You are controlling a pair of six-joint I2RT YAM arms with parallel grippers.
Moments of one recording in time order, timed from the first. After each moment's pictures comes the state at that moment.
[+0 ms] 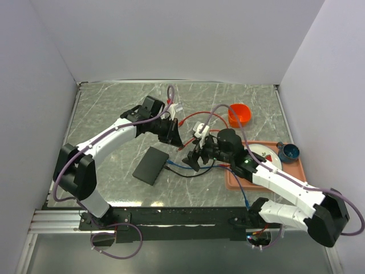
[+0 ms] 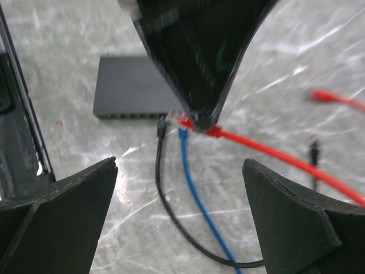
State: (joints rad) left arm -0.56 1.61 1.29 -0.55 0.71 -0.31; right arm 0.75 1.06 0.72 -0.04 -0.32 -0.12
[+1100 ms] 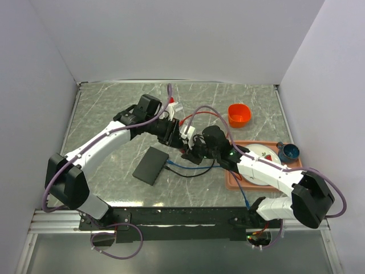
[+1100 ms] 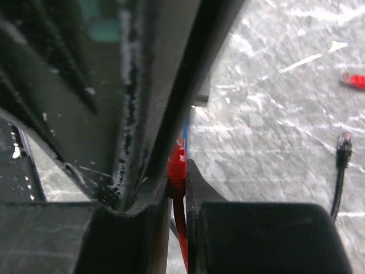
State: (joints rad) left arm -0.59 1.52 1.30 -0.58 0.83 -0.25; right arm 0.77 1.28 0.79 -0.06 -0.34 -0.19
